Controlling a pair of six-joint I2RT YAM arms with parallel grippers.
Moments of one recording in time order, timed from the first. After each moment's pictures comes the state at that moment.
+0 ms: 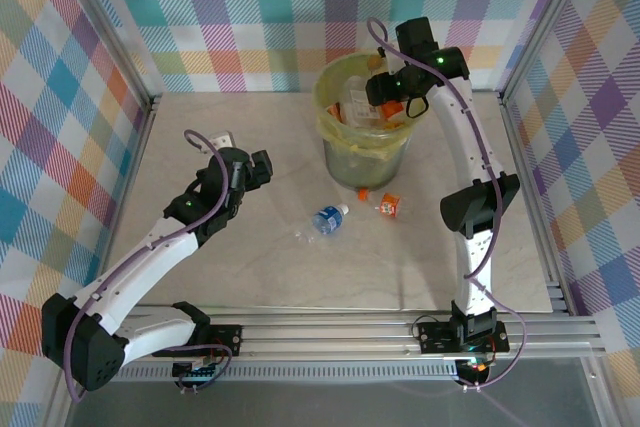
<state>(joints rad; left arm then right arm) -0.53 1.11 0.94 -0.40 -0.51 -0.58 0.33 2.15 2.54 -1.29 -0.03 -0.01</state>
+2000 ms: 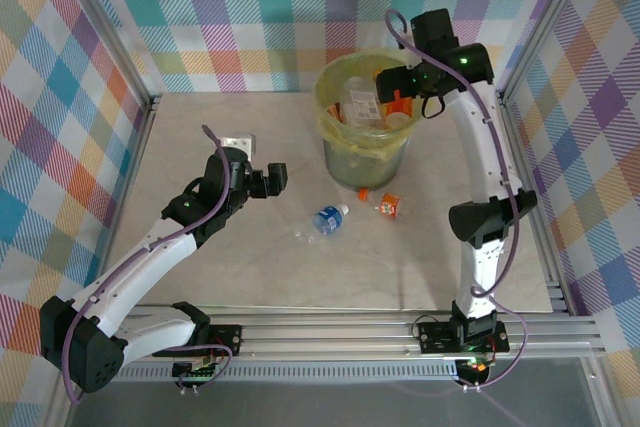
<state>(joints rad) -0.53 1.10 0.94 -0.39 -0.19 -0.34 0.33 2.00 2.57 -1.40 0.11 0.06</state>
